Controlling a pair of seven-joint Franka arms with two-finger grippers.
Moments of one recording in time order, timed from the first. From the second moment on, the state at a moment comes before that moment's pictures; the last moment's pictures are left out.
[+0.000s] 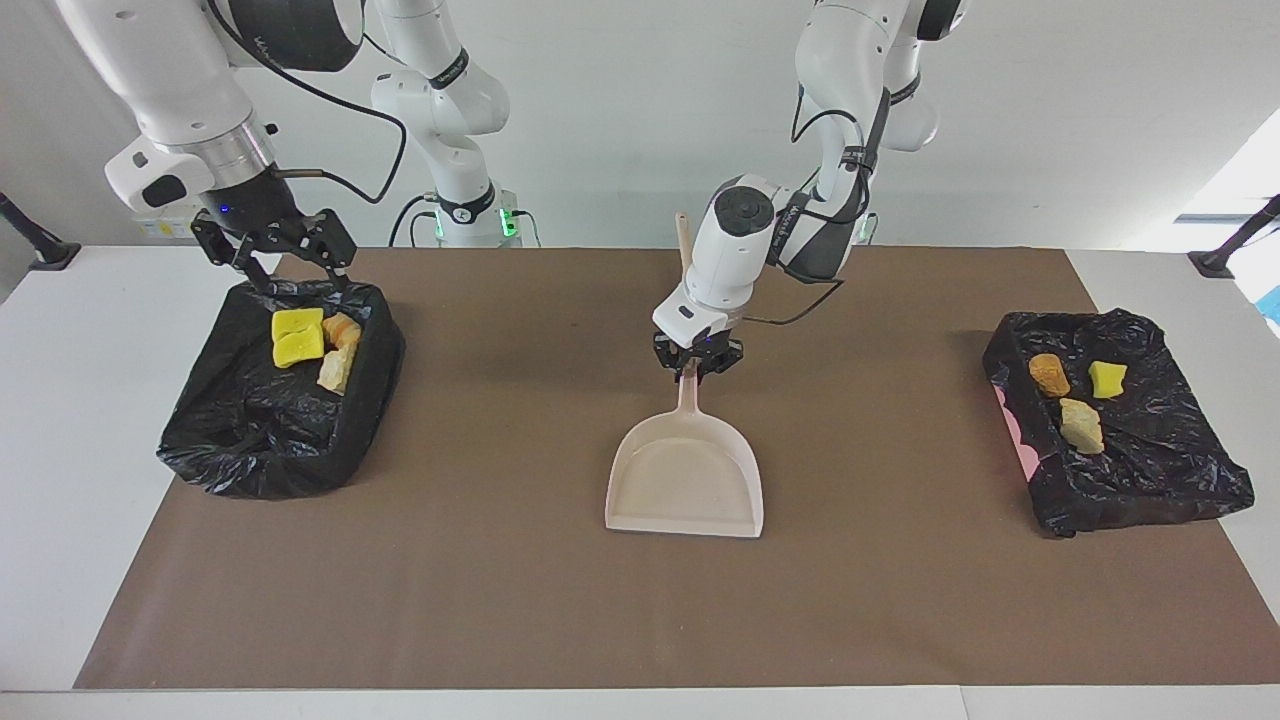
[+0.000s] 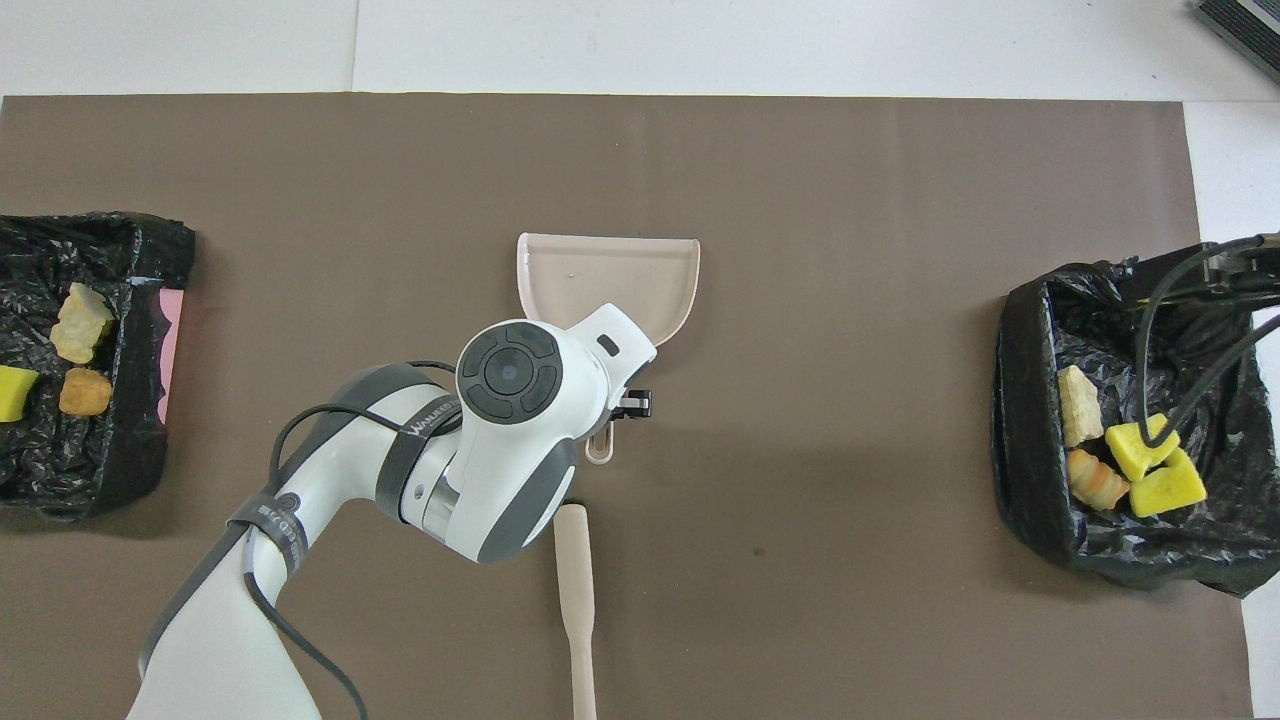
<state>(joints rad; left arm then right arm) -0.62 0.27 -0.04 -1.92 -0.12 2.29 -0.48 -0.08 0.06 0.02 -1.50 0.01 1.58 -0.01</state>
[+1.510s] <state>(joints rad) -0.12 0.04 0.02 -1.92 -0.12 1.94 0.11 -0.08 0.06 0.02 -1.50 0.01 1.58 -0.01</state>
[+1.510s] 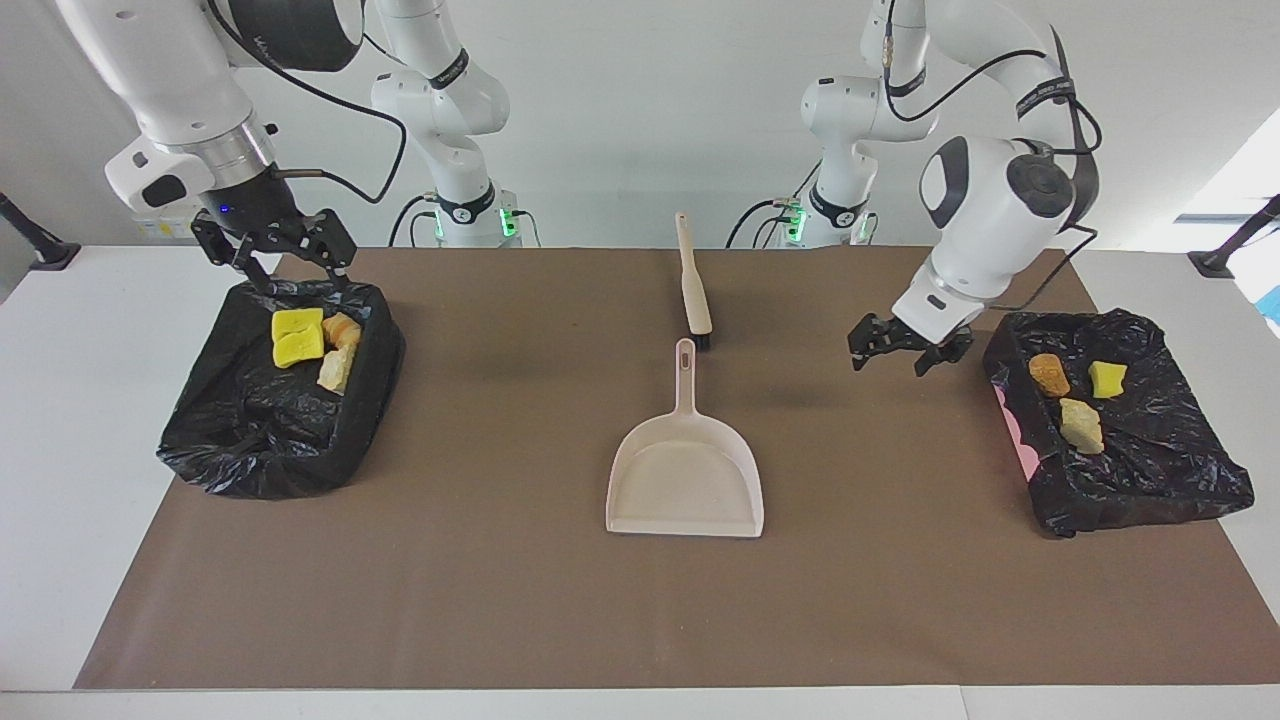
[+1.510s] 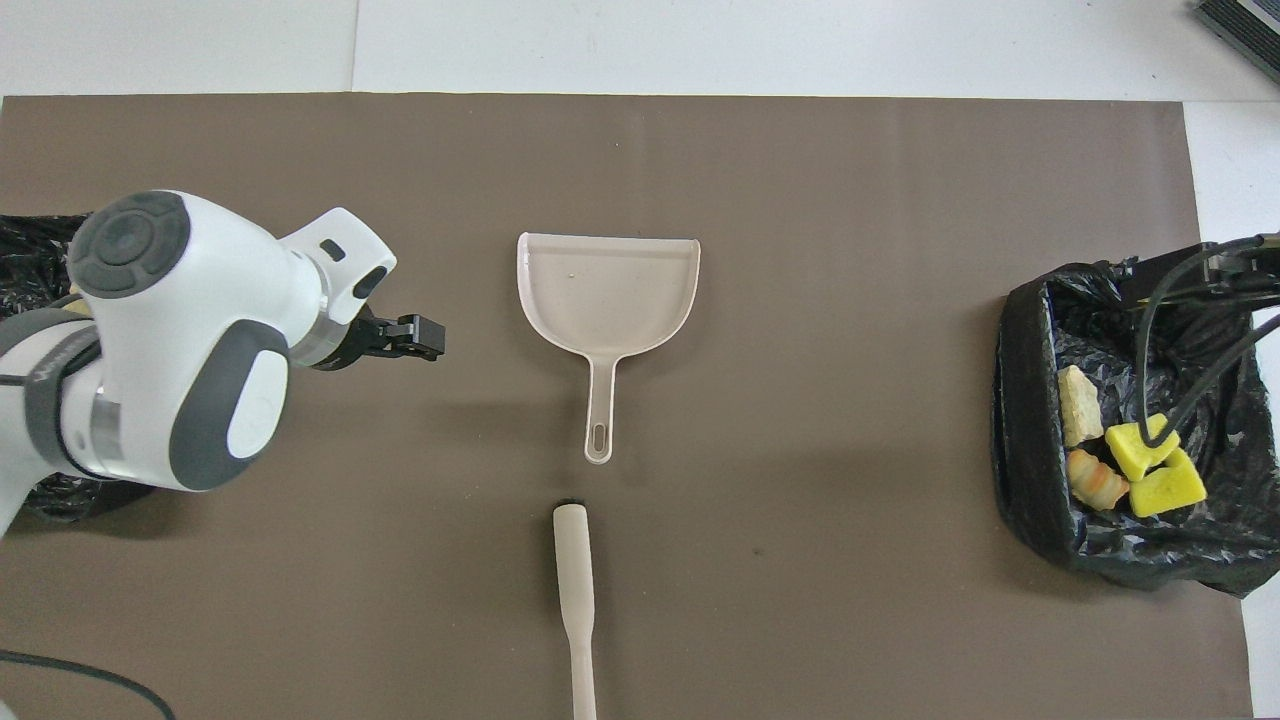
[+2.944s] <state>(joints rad) -0.02 -0.08 -0.01 -1.53 0.02 1.57 0.19 -0.04 0.06 0.03 -1.50 0.01 1.58 0.05</state>
